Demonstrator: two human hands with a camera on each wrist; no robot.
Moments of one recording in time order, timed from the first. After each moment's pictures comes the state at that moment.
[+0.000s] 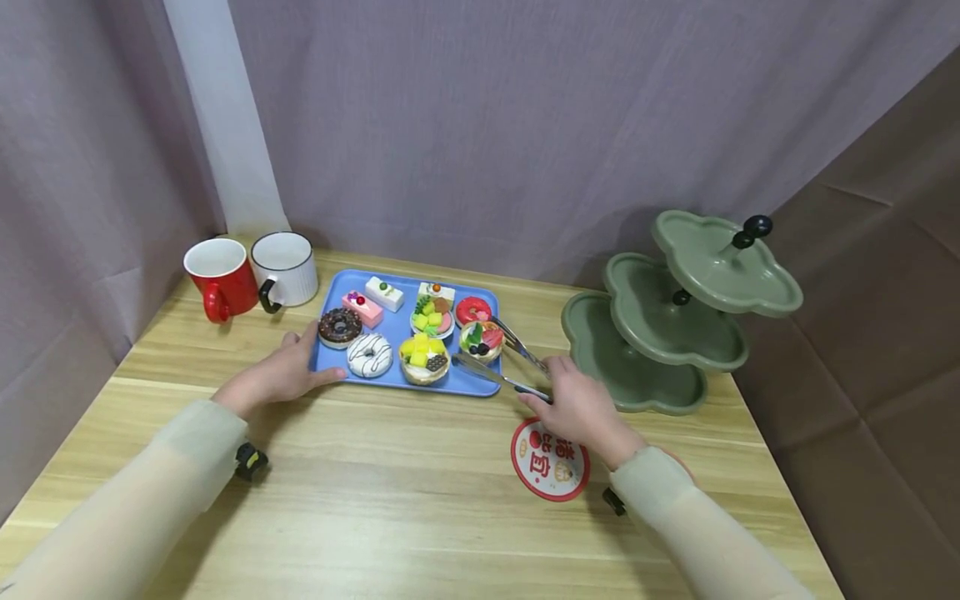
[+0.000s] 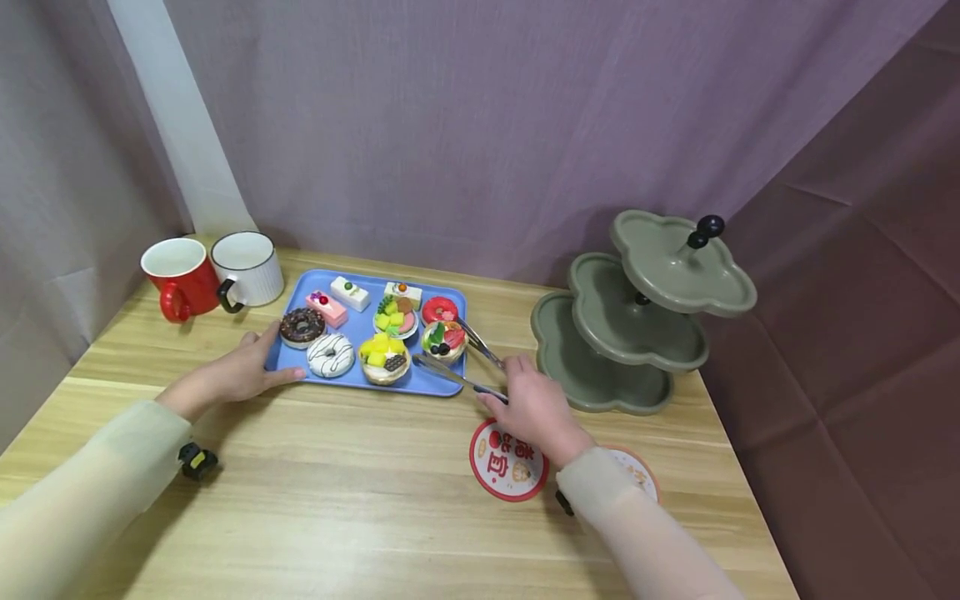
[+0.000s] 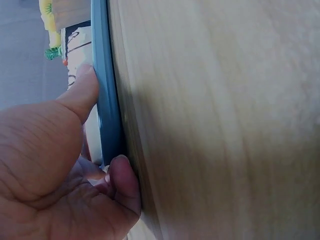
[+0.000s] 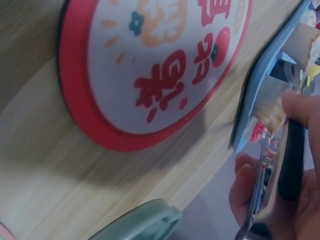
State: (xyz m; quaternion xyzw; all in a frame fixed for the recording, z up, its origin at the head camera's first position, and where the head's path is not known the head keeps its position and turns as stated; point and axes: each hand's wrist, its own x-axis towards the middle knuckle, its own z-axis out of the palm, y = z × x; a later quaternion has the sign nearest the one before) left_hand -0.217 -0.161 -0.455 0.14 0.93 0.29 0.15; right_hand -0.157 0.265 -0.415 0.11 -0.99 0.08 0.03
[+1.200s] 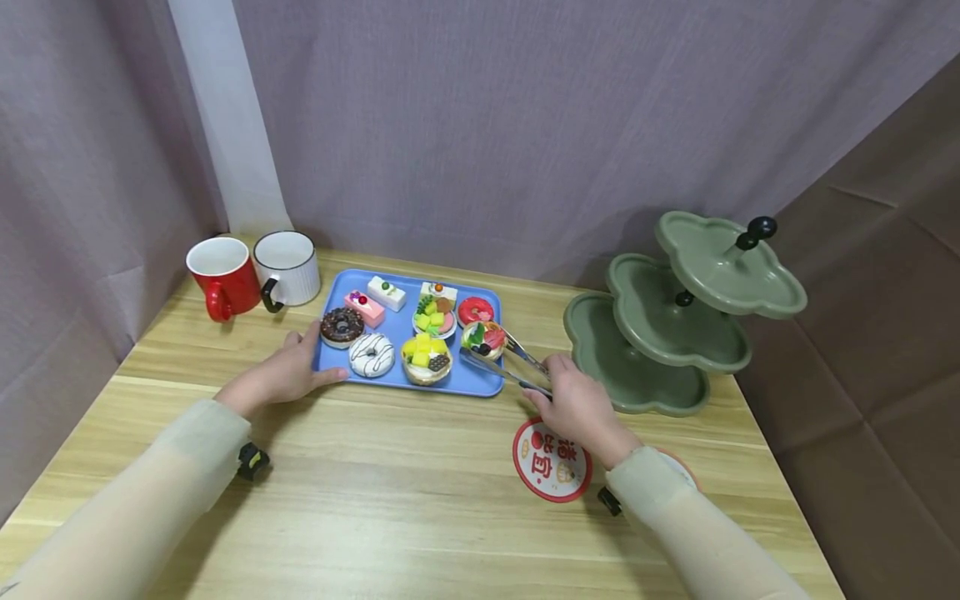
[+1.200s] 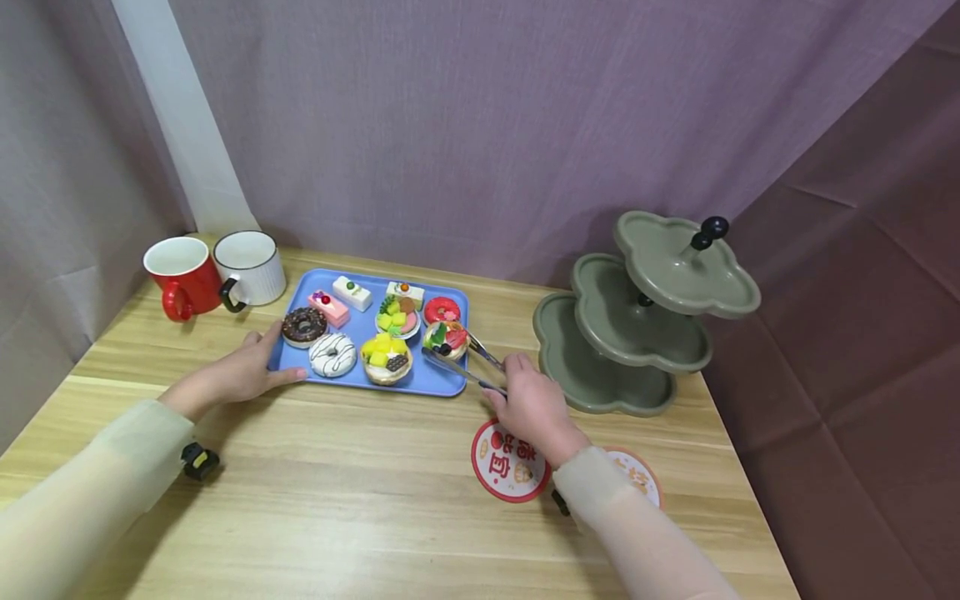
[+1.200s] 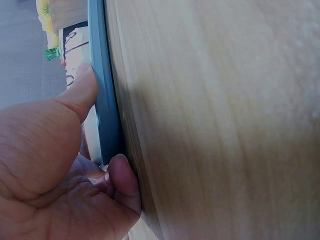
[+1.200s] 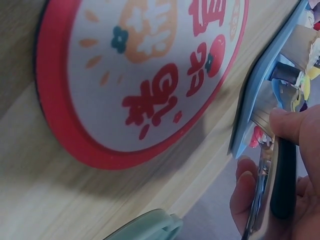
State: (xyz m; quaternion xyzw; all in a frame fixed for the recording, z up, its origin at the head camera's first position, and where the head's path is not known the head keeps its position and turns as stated) left_hand -0.217 -0.160 -0.455 0.14 0.94 0.28 0.15; right_hand -0.160 0.260 -0.416 0.11 -0.99 0.07 0.04
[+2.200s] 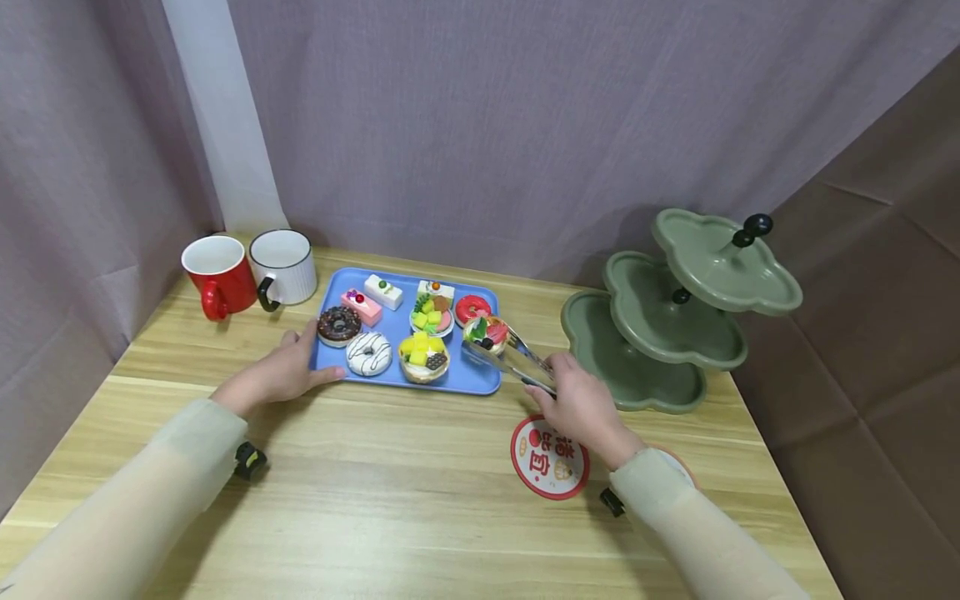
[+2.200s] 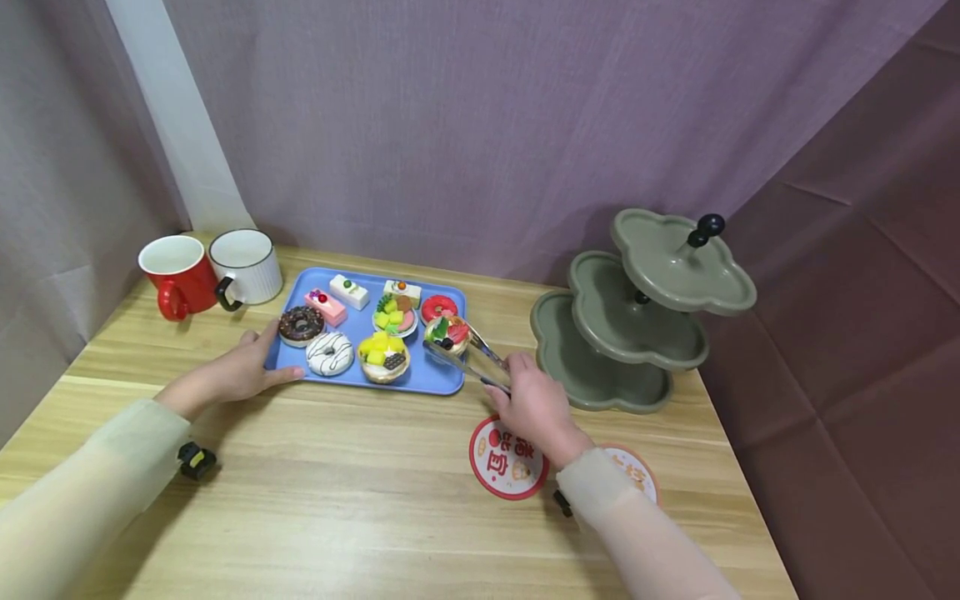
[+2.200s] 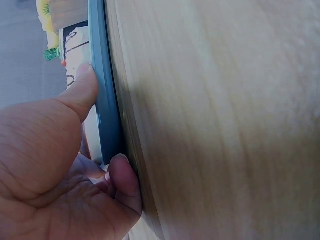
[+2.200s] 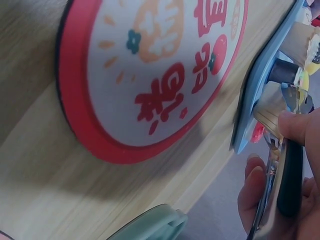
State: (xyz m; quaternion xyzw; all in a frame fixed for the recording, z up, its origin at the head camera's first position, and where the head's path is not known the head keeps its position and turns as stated) left_hand -0.216 -0.160 -0.453 0.14 0.94 0.28 0.16; right_hand -0.156 0.265 -0.413 0.10 -0.99 0.10 0.05
